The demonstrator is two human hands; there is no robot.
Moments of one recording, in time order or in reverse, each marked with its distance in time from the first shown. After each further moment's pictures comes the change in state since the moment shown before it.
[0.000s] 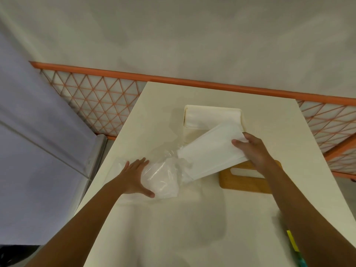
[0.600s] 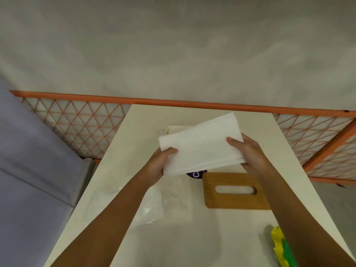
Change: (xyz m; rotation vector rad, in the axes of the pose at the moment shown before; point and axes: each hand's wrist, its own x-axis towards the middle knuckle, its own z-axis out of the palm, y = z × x) left_hand 0.027 0.151 -0.085 -1.526 0.061 0.062; right_hand -0.003 -0.037 -0.040 0.370 -0.030 -0.044
